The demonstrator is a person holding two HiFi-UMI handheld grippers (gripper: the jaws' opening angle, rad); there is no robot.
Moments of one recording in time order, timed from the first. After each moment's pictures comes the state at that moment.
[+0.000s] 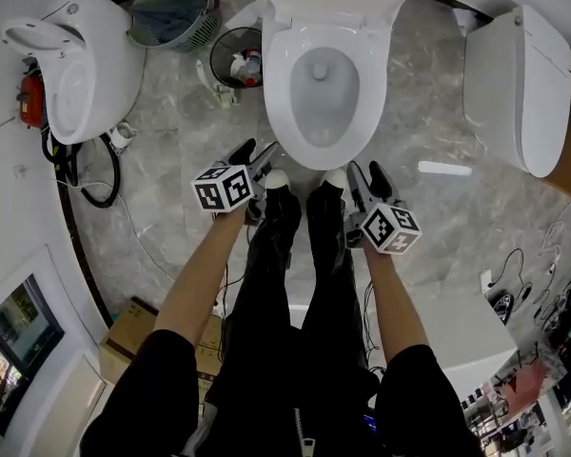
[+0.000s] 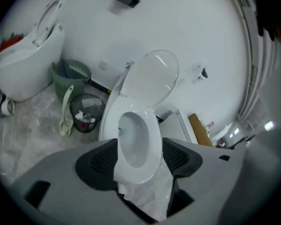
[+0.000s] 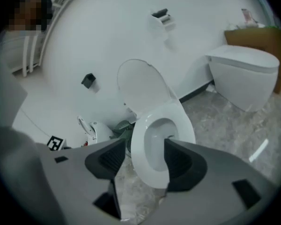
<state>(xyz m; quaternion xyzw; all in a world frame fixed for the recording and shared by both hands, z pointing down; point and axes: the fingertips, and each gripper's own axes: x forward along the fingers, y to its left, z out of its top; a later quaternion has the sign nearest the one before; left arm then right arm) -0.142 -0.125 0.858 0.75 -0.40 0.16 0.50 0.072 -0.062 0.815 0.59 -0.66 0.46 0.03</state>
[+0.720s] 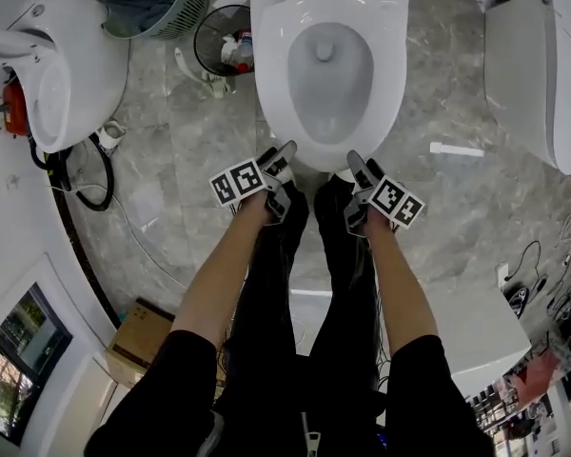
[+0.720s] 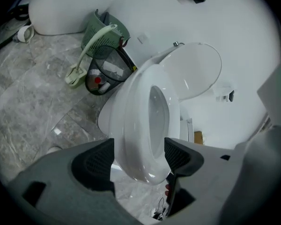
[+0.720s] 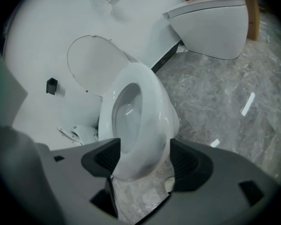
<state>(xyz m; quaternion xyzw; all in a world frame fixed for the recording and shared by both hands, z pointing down) -0.117 -0.084 1.037 0.62 -0.40 0.08 0.67 0.070 -0.035 1.025 0.58 -0.52 0.63 0.01</state>
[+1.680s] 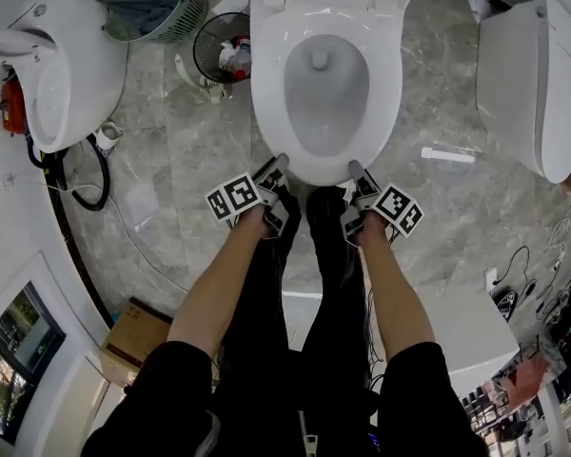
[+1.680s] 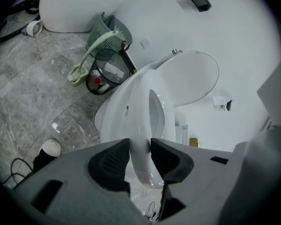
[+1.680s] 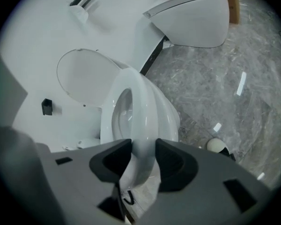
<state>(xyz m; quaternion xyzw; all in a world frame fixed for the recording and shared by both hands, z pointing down) -0.108 -0.083 0.998 0.59 -0.41 0.04 0.69 0.079 -0.041 0.996 0.57 -0.46 0.68 -0.05</state>
